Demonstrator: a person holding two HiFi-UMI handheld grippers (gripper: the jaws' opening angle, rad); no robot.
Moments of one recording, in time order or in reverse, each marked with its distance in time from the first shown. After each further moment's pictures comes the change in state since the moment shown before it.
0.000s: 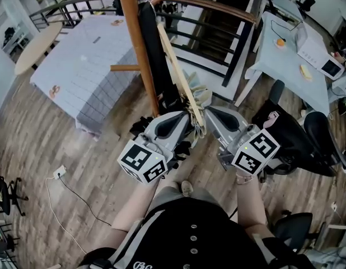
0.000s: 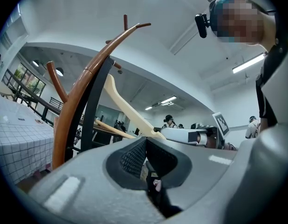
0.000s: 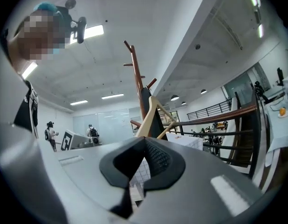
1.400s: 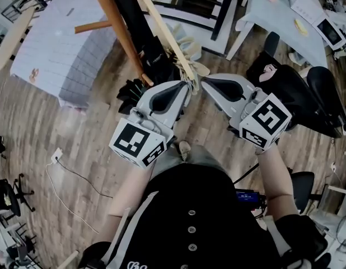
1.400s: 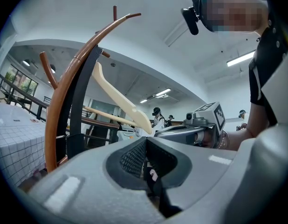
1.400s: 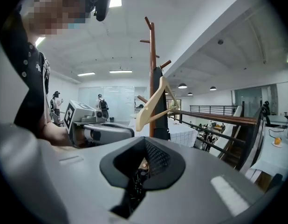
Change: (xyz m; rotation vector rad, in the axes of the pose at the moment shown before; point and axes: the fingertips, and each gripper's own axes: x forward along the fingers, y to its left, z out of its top) left arm -0.002 -0.032 -0.033 0.043 0.094 -0.053; right arm -0.028 0.011 -0.047 -0.243 0.266 0.031
